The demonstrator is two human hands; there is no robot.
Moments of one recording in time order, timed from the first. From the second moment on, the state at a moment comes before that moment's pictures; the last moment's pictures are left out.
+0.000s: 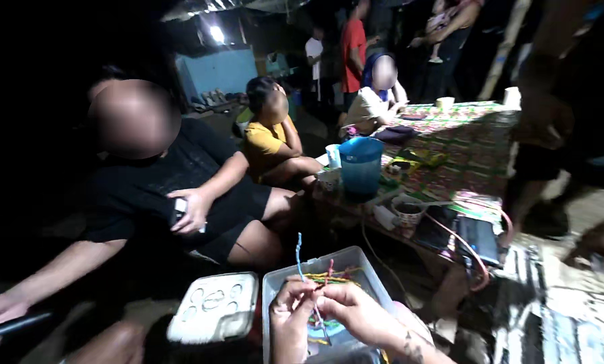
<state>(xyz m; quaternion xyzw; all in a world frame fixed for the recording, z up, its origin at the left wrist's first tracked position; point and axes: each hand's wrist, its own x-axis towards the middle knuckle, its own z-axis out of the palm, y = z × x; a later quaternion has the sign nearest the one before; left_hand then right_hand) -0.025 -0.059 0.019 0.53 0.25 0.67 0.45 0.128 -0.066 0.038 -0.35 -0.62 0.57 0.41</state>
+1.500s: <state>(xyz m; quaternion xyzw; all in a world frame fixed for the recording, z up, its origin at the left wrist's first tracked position) -0.025 -0.037 0.006 0.63 0.28 0.62 0.39 0.133 -0.052 0.023 -0.40 -0.64 0.43 0.49</state>
